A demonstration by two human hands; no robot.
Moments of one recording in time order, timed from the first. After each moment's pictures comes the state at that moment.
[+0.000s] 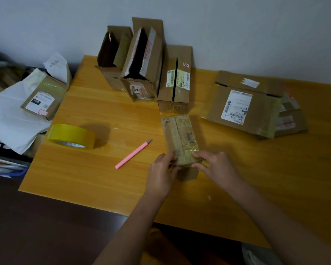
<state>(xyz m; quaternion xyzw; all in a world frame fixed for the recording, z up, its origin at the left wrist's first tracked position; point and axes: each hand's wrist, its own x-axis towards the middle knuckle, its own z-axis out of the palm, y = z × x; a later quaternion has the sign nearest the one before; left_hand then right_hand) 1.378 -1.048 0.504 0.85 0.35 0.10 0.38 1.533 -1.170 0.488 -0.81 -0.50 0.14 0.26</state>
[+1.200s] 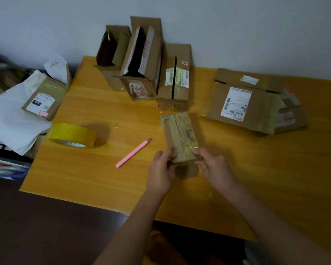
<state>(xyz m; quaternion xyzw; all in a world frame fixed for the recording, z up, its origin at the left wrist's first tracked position) 1.374 -1.047 0.489 0.82 0.36 0.12 0.44 1.513 -1.174 0.472 -0.79 -0.49 0.13 0.34</state>
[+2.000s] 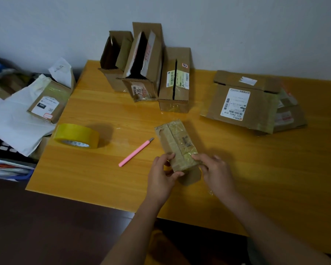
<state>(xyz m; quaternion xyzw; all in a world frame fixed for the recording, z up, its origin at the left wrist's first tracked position) 1.353 -1.061 0.495 0.72 0.38 0.15 0.56 1.490 -1.182 0.476 -0.84 -0.43 0.08 0.32</state>
